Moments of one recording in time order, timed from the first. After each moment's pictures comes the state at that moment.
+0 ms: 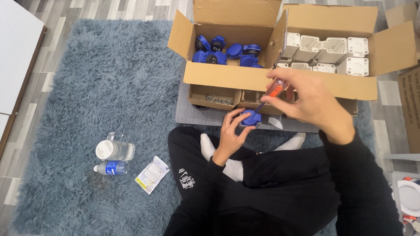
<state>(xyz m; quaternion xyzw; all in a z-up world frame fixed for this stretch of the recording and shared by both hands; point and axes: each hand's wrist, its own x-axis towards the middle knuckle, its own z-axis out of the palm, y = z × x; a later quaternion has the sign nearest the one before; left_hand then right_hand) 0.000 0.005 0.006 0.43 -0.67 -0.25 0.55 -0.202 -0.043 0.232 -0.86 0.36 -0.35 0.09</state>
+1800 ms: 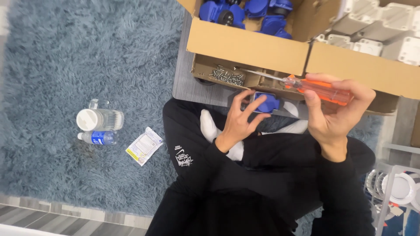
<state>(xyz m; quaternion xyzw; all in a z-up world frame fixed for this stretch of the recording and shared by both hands) -0.001 0.004 -0.023 0.45 -0.68 -0.22 0.53 -0.180 -0.016 0.151 -0.75 0.41 -0.50 0.18</state>
